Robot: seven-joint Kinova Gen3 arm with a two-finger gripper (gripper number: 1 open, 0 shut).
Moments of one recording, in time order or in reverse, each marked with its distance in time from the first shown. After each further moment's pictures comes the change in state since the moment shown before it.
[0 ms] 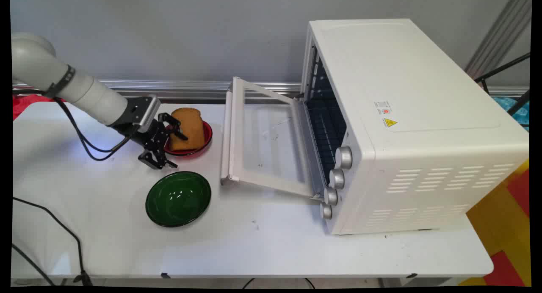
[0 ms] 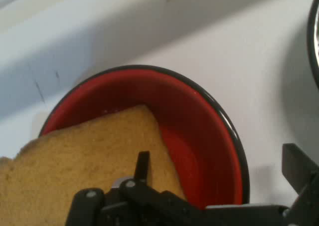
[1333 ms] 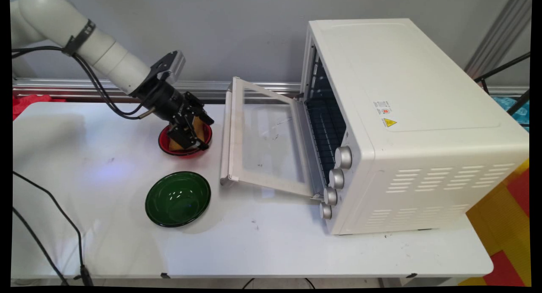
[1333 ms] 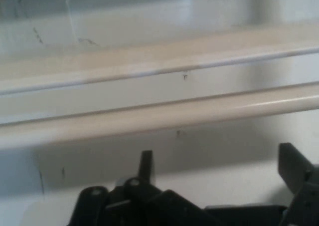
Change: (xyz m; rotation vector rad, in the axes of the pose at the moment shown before) arm 0.074 -0.059 -0.024 -0.117 0.167 -0.299
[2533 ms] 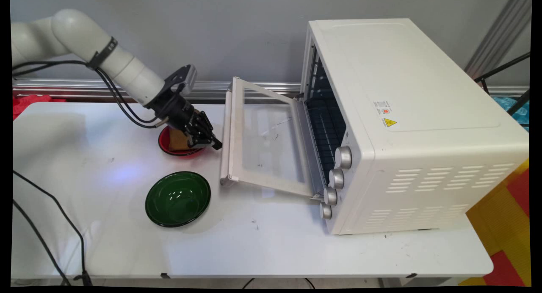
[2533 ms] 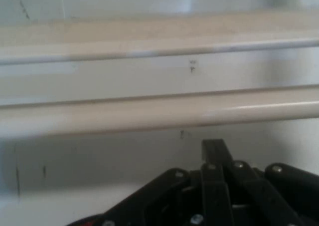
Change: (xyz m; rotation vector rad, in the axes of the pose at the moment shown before) arm -0.013 -0.013 0.042 -0.029 -0.002 -0.074
